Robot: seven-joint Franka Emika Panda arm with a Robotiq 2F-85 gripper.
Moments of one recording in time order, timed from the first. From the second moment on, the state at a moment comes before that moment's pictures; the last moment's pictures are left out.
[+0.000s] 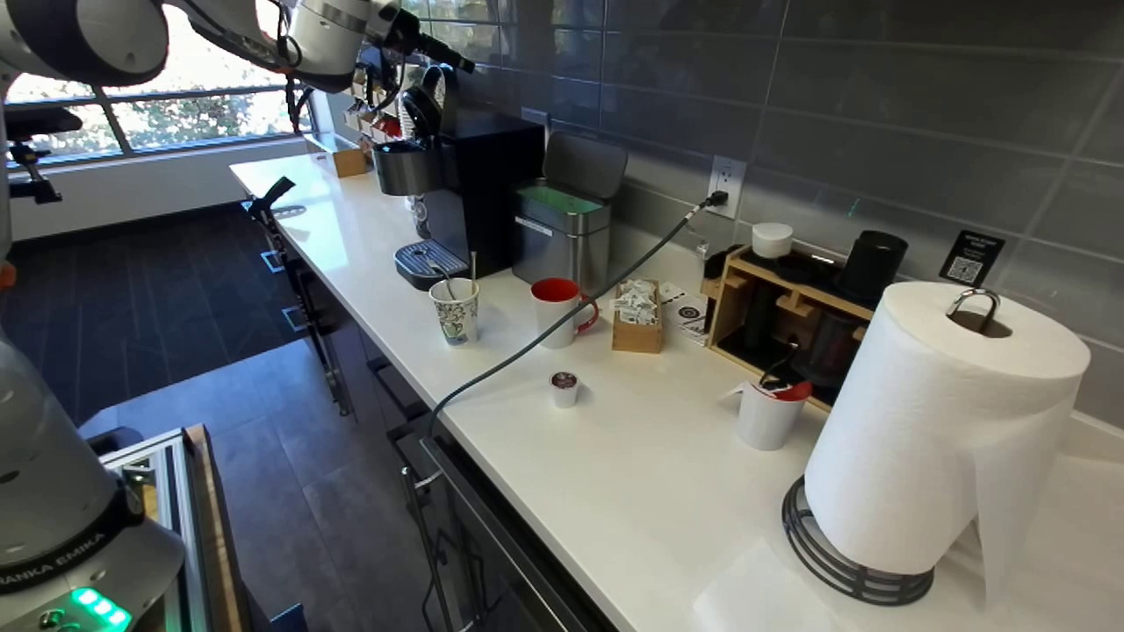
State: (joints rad) arm 0.35 0.37 0.31 -1.39 -1.27 2.45 1.47
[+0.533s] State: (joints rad) arm 0.33 0.38 0.32 -1.34 -1.01 2.35 1.18
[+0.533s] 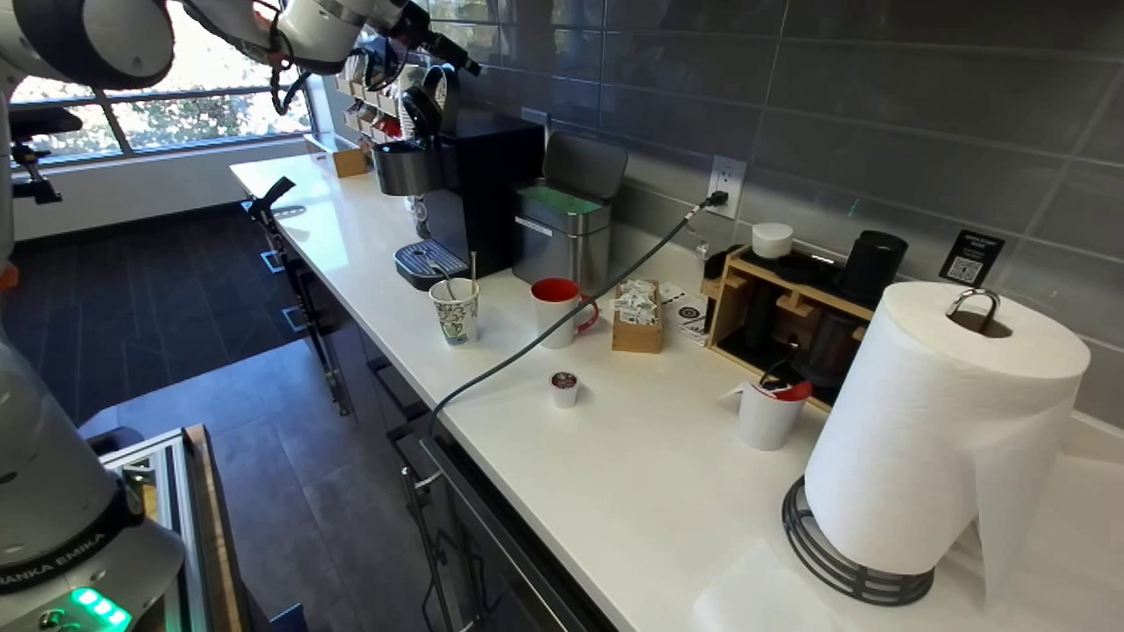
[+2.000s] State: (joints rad) arm 0.25 0.39 0.28 -1.34 -0.40 2.19 1.01
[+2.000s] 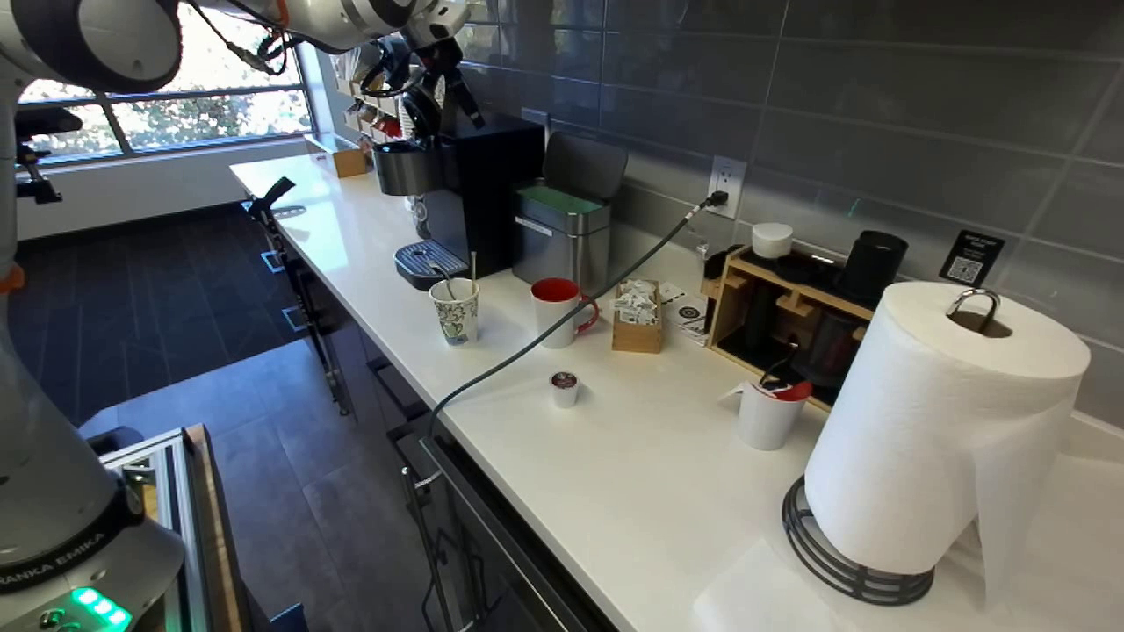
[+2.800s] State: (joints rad) arm 0.24 0.41 0.26 -1.32 -0.22 2.21 1.22
